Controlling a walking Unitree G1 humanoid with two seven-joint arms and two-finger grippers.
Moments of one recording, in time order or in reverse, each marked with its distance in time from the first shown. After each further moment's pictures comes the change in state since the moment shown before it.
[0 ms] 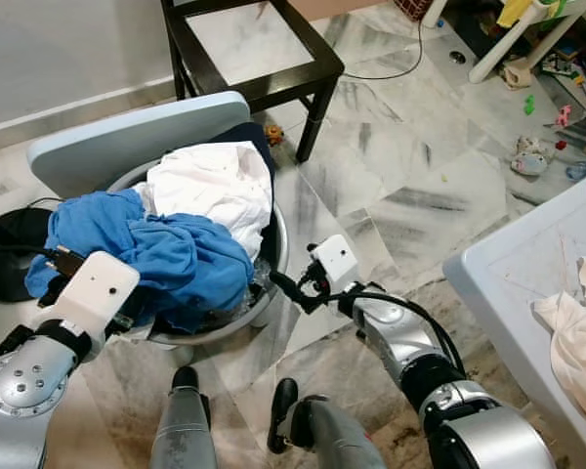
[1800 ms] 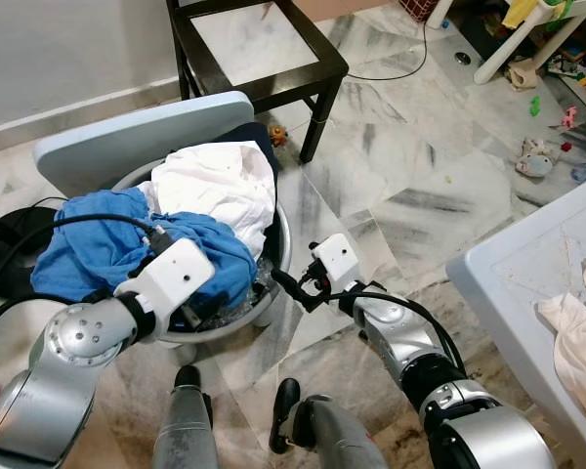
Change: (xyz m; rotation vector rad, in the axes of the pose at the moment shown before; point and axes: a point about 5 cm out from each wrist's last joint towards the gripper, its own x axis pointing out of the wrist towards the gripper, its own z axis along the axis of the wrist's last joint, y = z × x) left arm 0.022 -0.032 0.025 0.011 -0.007 -0.409; right arm -0.001 -0.002 0.000 -0.008 -0.002 -0.017
